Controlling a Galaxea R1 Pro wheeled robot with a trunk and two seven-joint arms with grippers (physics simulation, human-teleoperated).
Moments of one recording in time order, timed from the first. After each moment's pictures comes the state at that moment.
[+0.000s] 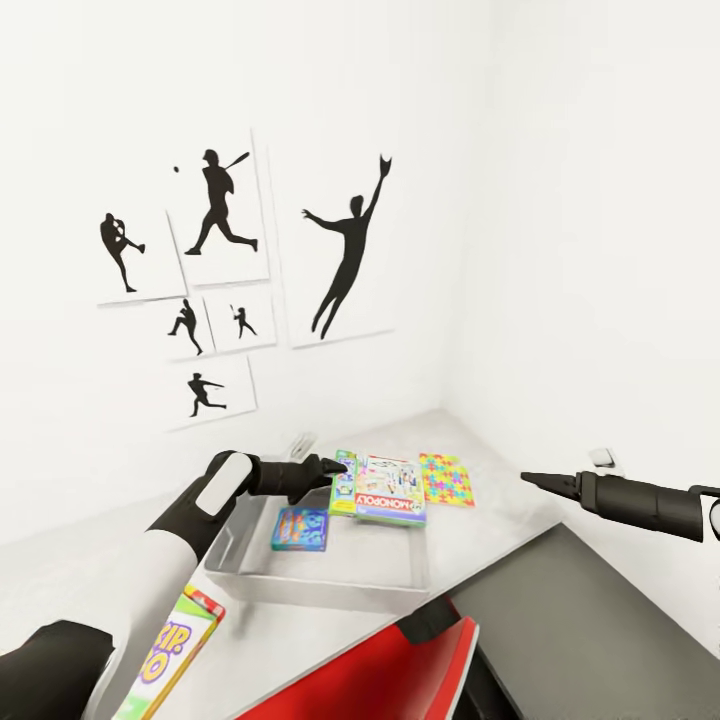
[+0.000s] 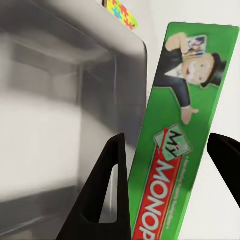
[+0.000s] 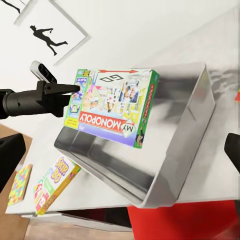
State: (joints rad) left arm -0.90 0.03 -0.25 -0.67 1.08 0.92 -0.07; right arm -0.41 -0.63 -0.06 -1.51 -1.00 1.04 0.57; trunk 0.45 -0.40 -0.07
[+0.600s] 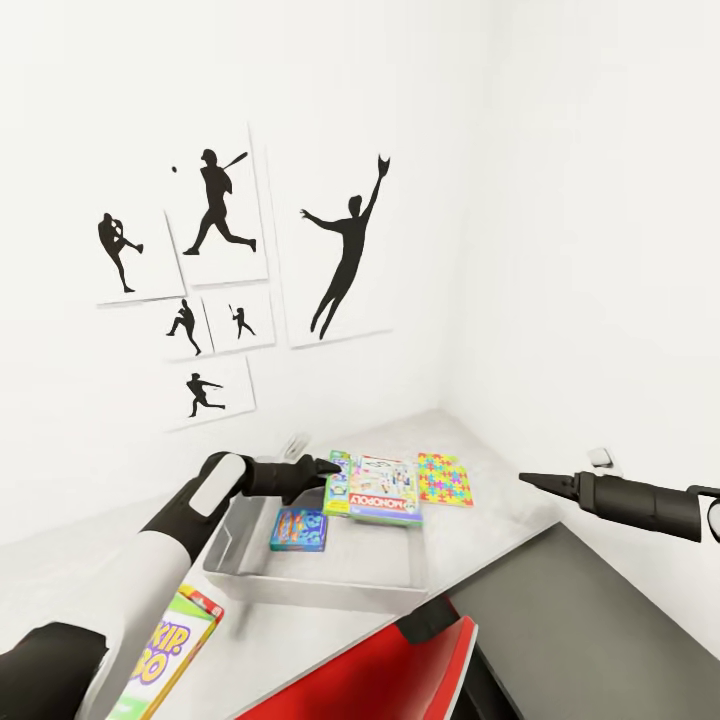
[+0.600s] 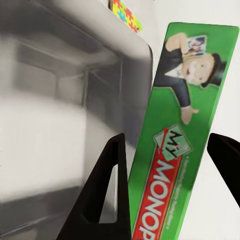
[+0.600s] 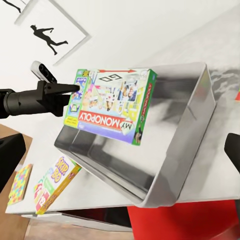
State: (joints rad) left arm -0.89 0.04 -0.24 -0.67 1.08 0.92 -0.07; right arm -0.41 -0.63 -0.06 -1.51 -1.00 1.04 0.57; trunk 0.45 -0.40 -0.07
